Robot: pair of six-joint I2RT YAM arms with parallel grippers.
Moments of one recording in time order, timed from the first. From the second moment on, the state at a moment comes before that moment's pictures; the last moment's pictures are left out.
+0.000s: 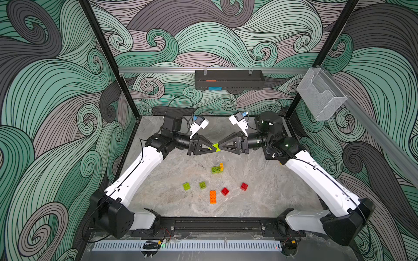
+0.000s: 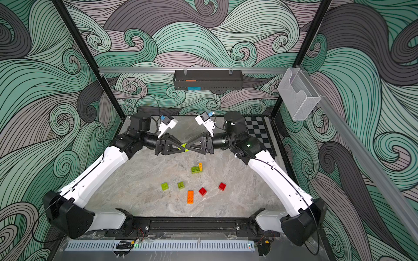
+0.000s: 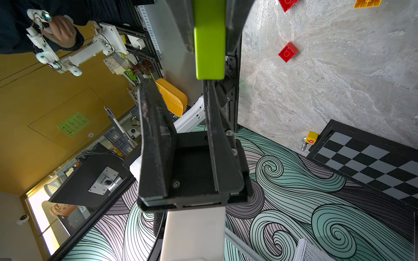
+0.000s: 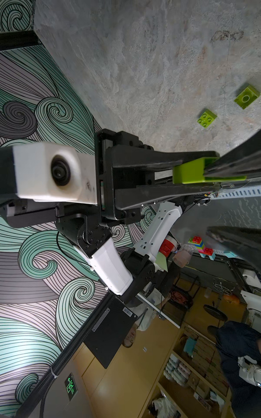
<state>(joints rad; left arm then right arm) -0.41 1.35 1.29 -0.46 1.33 -0.09 0.55 1.30 1.36 -0.41 -1.03 0.42</state>
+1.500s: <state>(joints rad) -0.43 1.35 1.31 -0.51 1.41 -0.02 0.53 1.33 1.40 -0.53 -1.00 0.37</state>
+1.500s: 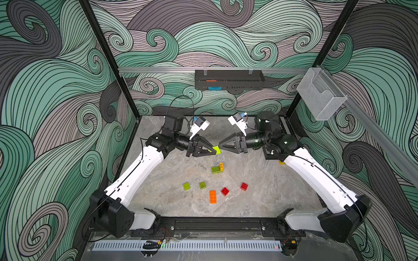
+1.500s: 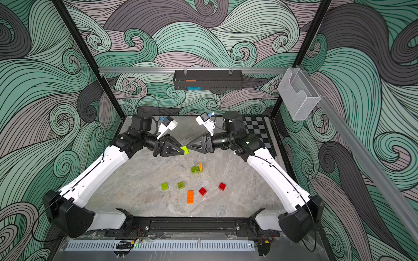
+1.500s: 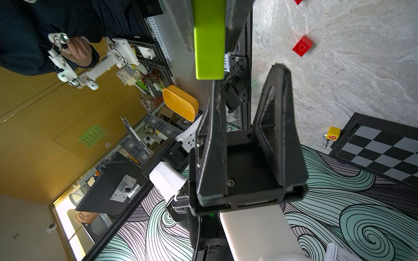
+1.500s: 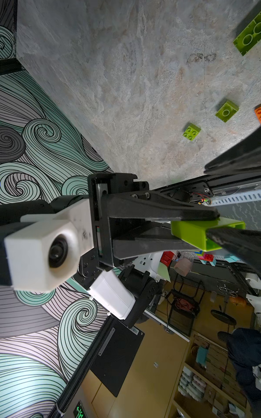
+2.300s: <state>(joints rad) -0.43 1.35 1.31 -0.50 1.40 -0.01 0.54 1.31 1.37 -0.45 -1.14 0.45</state>
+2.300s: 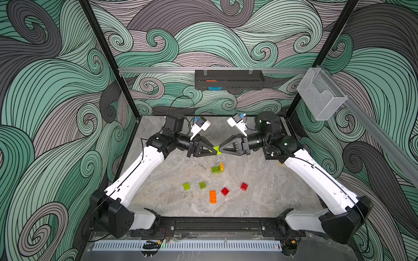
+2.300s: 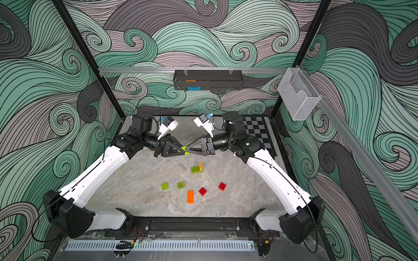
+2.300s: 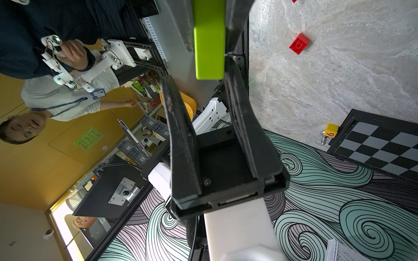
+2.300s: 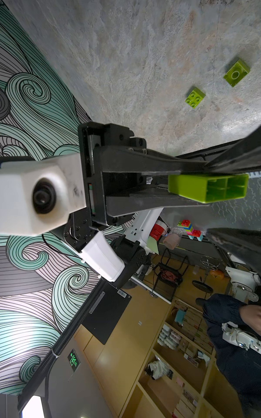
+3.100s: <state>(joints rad) -0.43 1.35 1.31 -0.50 1.41 -0.04 0.57 1.33 1.41 -0.56 -1.04 0.35</state>
